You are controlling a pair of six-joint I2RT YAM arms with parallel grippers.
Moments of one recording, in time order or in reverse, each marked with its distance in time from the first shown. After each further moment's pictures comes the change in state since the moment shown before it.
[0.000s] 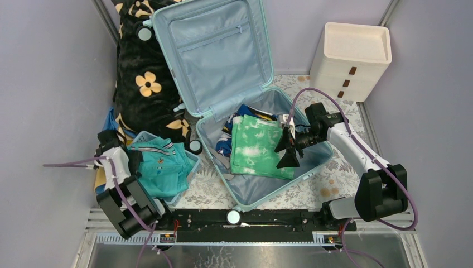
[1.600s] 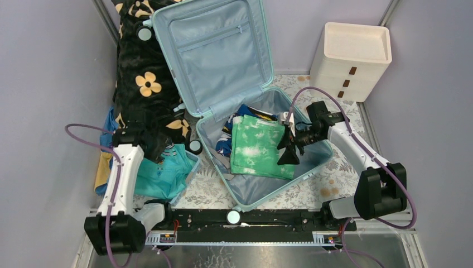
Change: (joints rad) left arm -0.570 -0.134 0.243 -0.334 0.008 -0.073; right arm -0.016 0.012 0.000 0.031 0.047 0.029
